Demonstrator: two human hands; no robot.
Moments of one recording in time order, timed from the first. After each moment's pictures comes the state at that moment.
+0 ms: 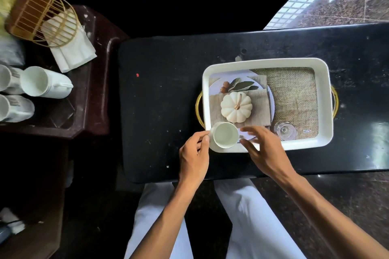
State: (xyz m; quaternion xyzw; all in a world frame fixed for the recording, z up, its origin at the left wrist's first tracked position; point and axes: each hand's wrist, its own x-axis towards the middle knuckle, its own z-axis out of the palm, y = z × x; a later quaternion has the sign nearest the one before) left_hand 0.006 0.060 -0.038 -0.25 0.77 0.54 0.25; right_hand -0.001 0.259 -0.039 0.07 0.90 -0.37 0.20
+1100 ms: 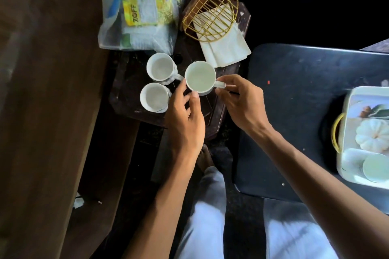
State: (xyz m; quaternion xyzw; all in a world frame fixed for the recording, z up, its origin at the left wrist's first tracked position) left_hand -0.095 -0.273 0.021 -0.31 0.78 0.54 -0.02; right_hand -0.144 -0.150 -0.035 0.01 0.85 -0.51 0.12
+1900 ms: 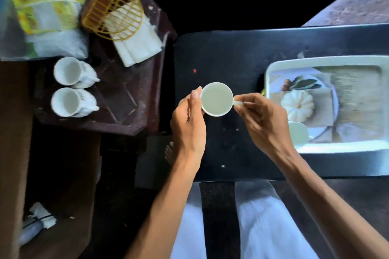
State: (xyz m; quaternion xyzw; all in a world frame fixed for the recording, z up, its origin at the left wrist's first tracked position) left_hand -0.078 -0.088 0.031 -0.33 0.67 0.66 0.11; right_hand -0.070 0.065 -0.005 0.12 0.85 -0.51 0.10
